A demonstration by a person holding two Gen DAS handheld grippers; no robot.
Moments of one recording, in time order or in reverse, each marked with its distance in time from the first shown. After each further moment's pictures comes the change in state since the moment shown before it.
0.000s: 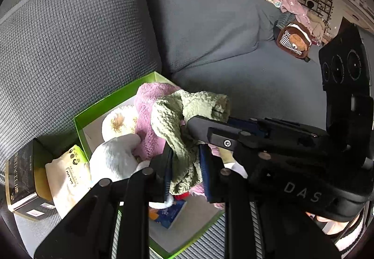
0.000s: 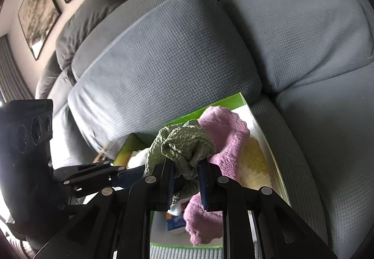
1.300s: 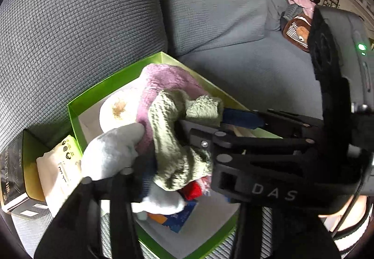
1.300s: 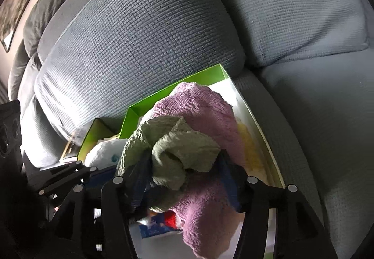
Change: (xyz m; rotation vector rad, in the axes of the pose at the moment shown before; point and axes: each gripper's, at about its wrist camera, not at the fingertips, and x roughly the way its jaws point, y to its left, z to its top) left arm 0.034 0.008 0.010 -0.026 0.077 -0.017; right arm 0.051 -0.017 0.002 0.044 0.164 -0.144
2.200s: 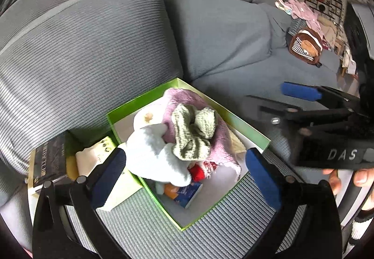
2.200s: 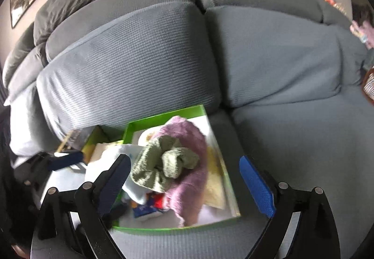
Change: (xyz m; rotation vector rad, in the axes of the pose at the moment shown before) left arm -0.089 -0.018 -0.031 0.002 -0.148 0.136; right arm -0.103 0.038 -0.004 -0.168 -0.164 -0.205
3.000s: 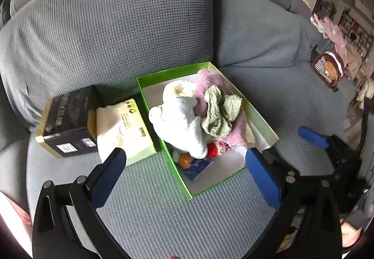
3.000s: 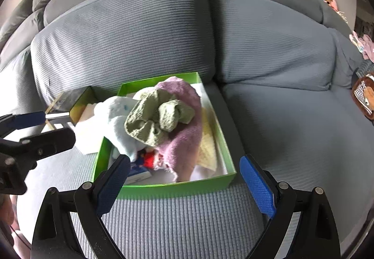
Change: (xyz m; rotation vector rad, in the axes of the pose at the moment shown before) left arm -0.027 0.030 -0.011 -0.254 0.124 0.052; right arm -0.004 0.017 -0.042 -0.096 0.126 -0.083
